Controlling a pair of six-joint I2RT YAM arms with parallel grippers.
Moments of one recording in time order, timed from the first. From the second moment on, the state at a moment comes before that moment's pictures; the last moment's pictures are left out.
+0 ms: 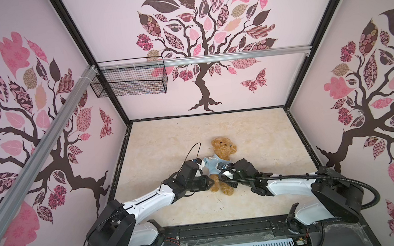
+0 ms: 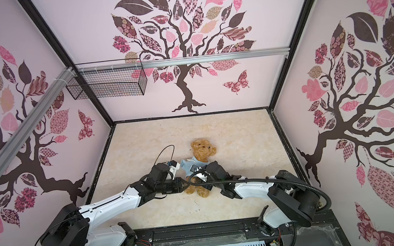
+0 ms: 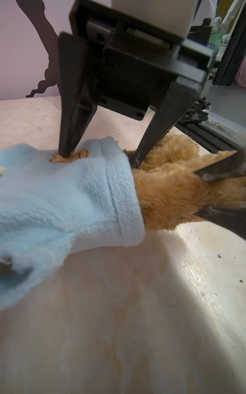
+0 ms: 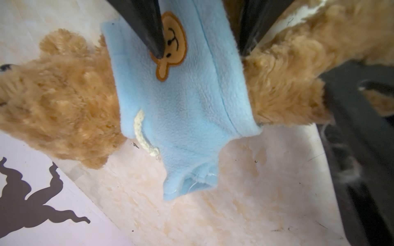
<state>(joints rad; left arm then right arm) -0.74 1.28 0.57 -0.08 0.36 -0.74 0.84 1.44 0.51 0.36 0.04 -0.33</state>
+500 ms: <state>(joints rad) -0.73 1.19 0.57 -0.13 0.33 -0.69 0.85 1.42 0.49 0.49 0.01 -0.19</state>
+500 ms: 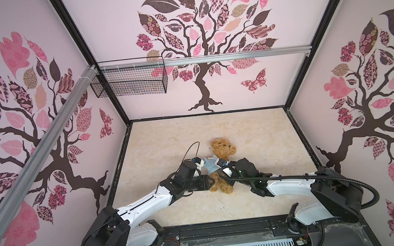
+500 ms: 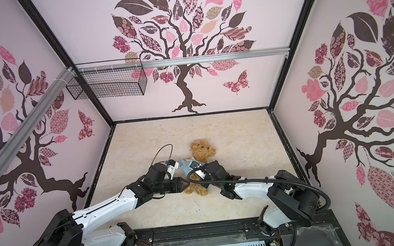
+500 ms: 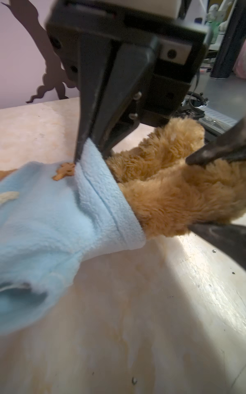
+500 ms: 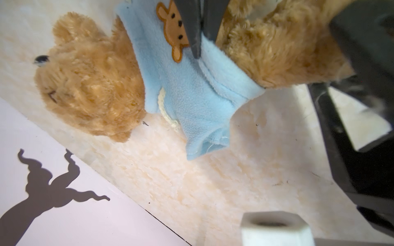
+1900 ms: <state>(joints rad) -0.73 1.32 0.67 -0.12 0.21 -0.53 0.79 1.34 0.51 0.43 -0.24 0.25</state>
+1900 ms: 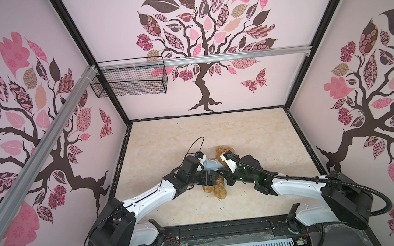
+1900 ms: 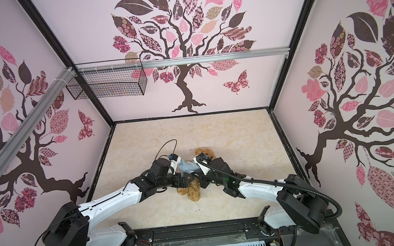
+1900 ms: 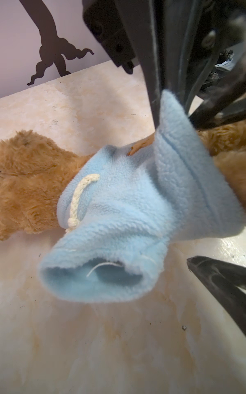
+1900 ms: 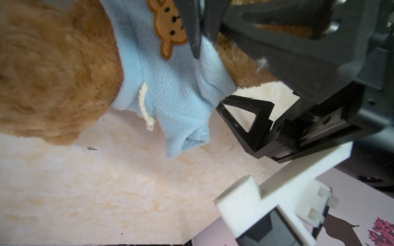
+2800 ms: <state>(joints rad) -0.67 1.36 0.59 0.10 0.21 -0.64 0.77 1.37 0.60 0.42 -0.41 0.32</state>
